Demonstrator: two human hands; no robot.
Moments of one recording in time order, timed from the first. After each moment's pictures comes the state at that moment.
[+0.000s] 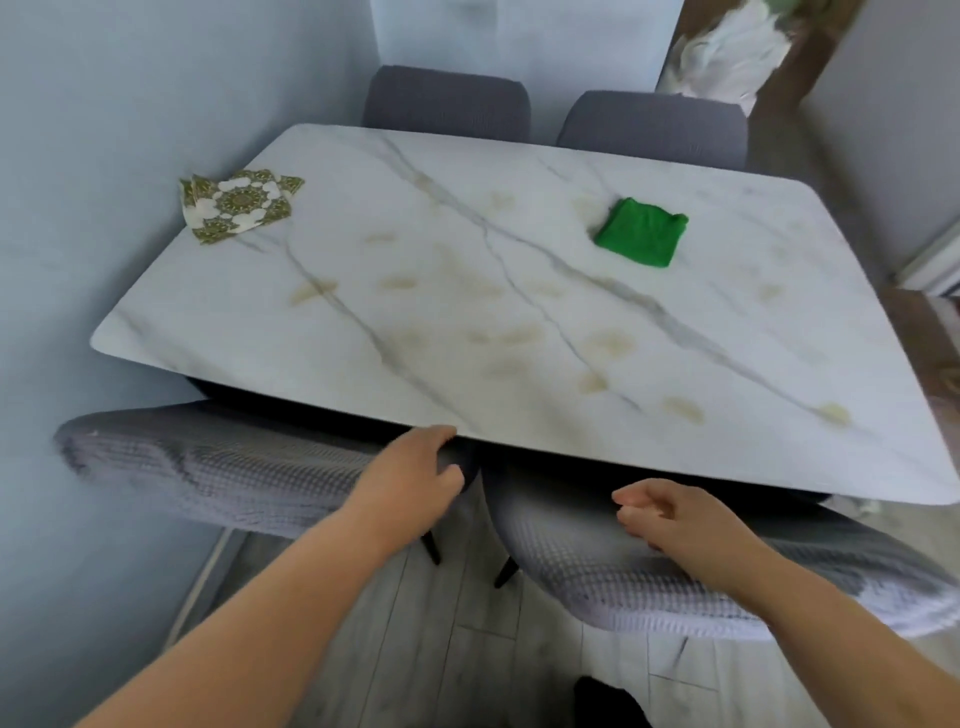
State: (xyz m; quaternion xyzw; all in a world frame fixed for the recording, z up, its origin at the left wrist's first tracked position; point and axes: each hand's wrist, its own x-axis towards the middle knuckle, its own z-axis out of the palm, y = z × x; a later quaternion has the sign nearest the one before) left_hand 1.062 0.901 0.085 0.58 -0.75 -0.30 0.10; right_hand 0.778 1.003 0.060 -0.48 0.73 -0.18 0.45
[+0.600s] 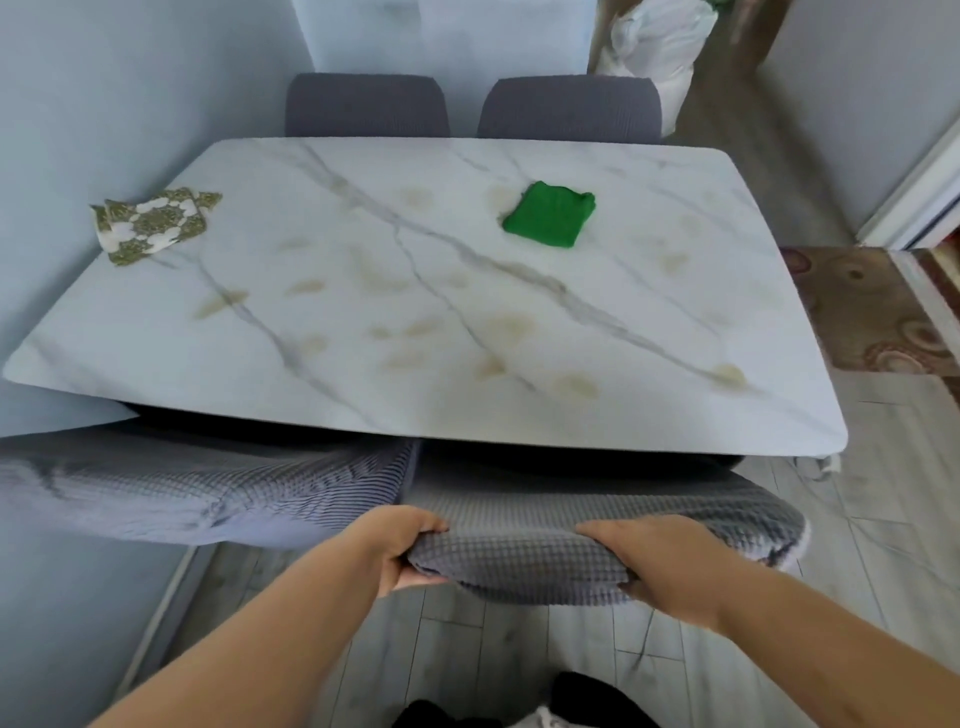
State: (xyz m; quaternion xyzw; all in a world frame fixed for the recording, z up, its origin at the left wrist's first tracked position) left_hand 0.940 0.960 0.045 0.69 -0.23 -0.68 0.04; right_hand 0.674 1.068 0.050 -0.77 0.59 0.08 0.25
